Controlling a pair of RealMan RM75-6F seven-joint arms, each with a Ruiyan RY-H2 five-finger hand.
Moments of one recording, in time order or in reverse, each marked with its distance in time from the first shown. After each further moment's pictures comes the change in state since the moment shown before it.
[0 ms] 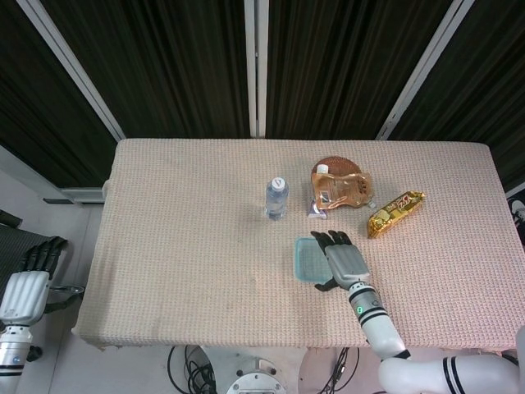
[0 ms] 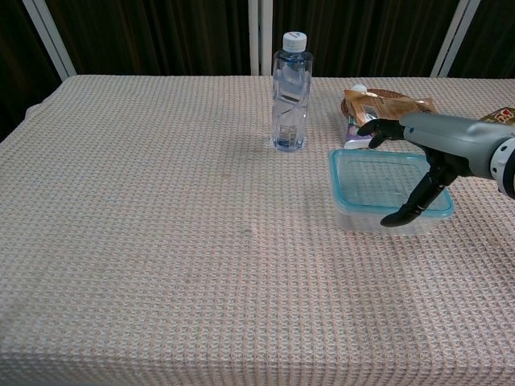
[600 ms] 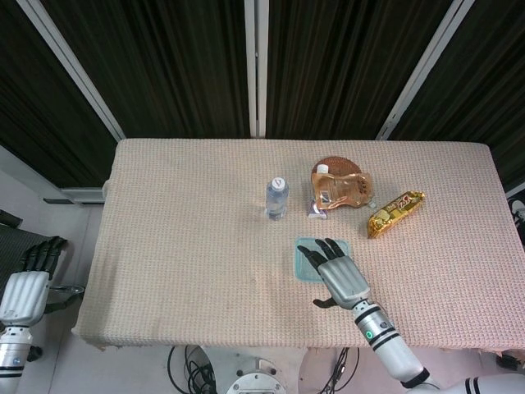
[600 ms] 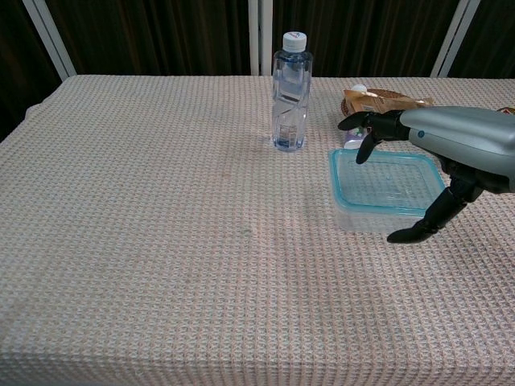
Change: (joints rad) left arm 0.004 0.016 -0.001 -0.042 0.005 0.014 0.035; right arm -0.089 0.080 -0.178 -0.045 -0.473 0.014 0.094
